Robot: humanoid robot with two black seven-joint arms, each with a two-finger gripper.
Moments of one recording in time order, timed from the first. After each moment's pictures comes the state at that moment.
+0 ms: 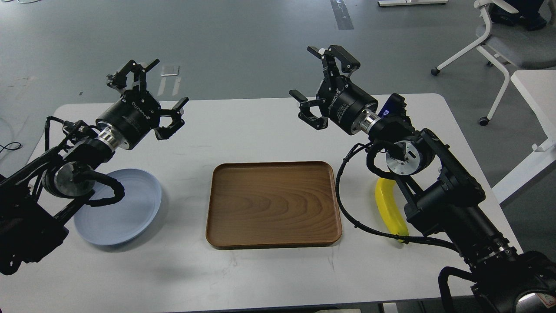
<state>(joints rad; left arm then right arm) -0.61 0.50 -0.79 -1.12 -0.02 -0.25 -0.17 0.62 0.00 1.18 1.08 -0.58 0.27 -0.15</state>
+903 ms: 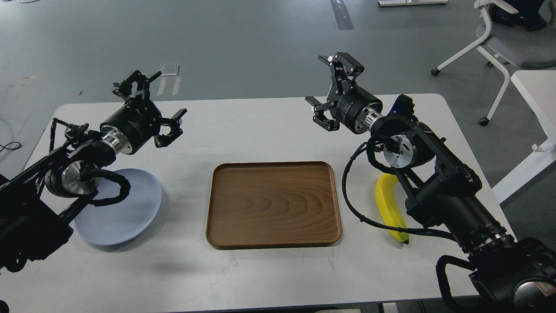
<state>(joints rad) -0.63 0.47 -0.76 -1.07 0.00 -0.17 -0.11 0.68 0.00 1.16 0.94 -0.67 0.16 -0.16</state>
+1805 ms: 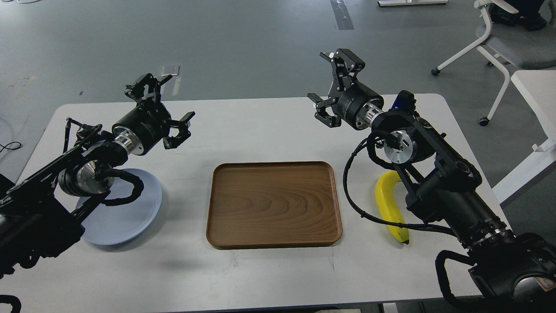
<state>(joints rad) -0.66 0.44 -0.74 -1.05 0.02 -0.13 -0.12 0.71 0.00 1.16 0.92 -0.68 0.15 -0.16</state>
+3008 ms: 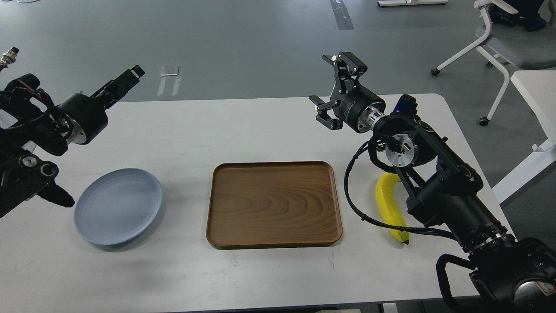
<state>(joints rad) -0.65 0.81 -0.57 -1.26 1.26 0.23 -0.13 0.68 0.00 1.18 0.93 -0.68 0.15 -0.16</state>
